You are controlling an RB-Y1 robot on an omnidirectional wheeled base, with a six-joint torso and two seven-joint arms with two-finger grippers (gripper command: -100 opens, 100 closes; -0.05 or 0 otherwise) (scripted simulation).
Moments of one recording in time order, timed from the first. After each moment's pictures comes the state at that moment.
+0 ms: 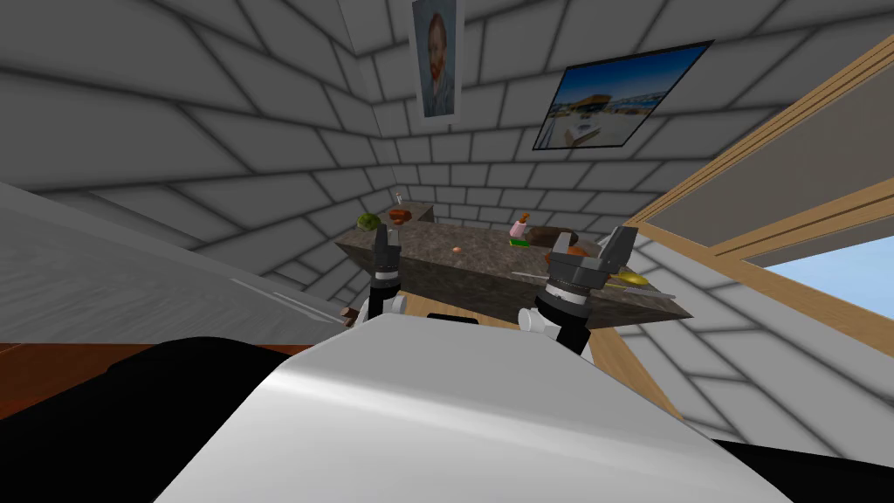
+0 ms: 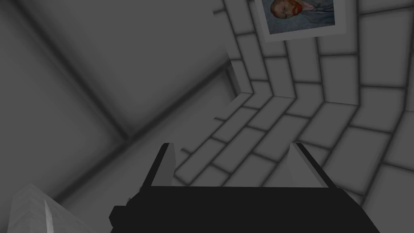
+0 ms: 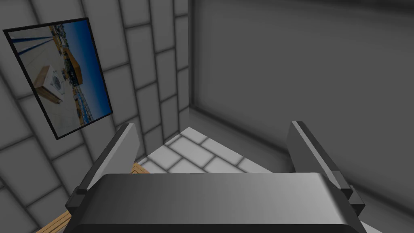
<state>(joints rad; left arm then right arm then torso) 0.48 0.00 -0.06 -2.23 -0.12 -0.60 -0.07 0.49 0.04 -0.06 -2.30 0.00 -0.65 -0.01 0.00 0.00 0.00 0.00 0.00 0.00</state>
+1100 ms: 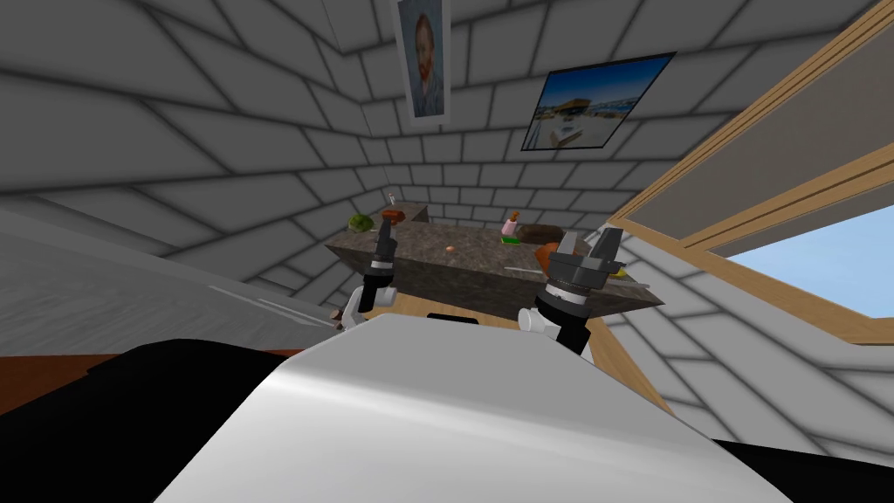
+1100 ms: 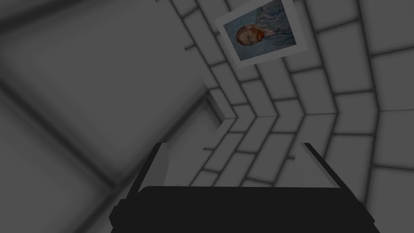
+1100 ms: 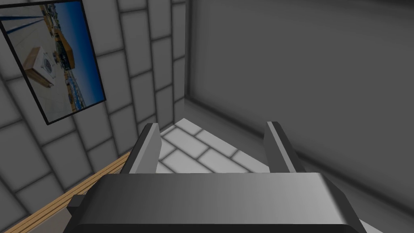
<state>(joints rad) 0.37 0.15 0.06 -2.20 -0.14 -0.38 -0.08 0.49 0.04 -0.06 -2.30 0.00 -0.65 -0.01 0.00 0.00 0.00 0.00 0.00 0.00</state>
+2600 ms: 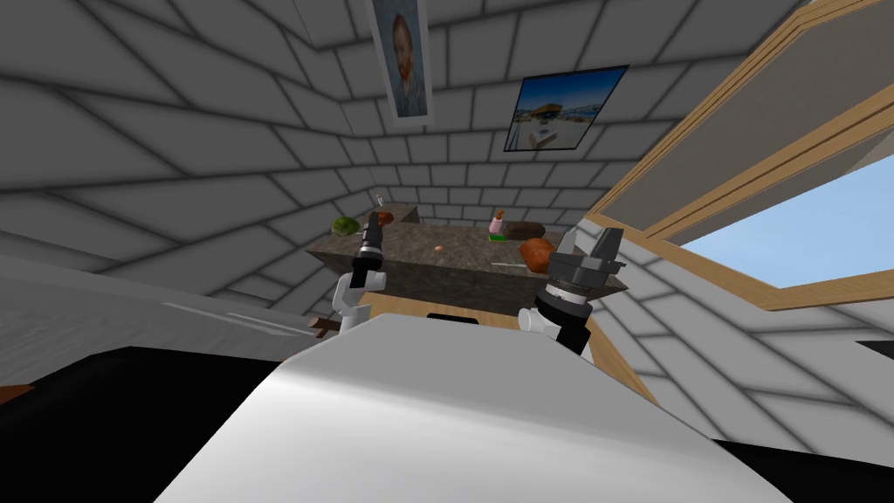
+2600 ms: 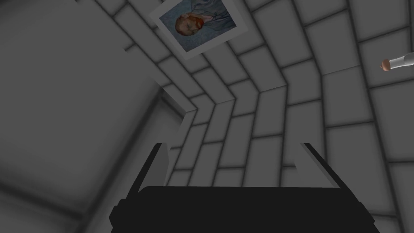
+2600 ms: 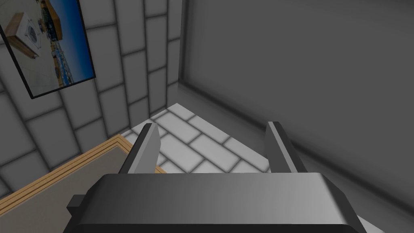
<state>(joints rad) 0.18 0.17 0.26 -2.15 -0.16 0.00 -0.09 0.49 0.04 -0.06 -2.30 0.00 -0.65 -0.01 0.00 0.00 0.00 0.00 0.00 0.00</state>
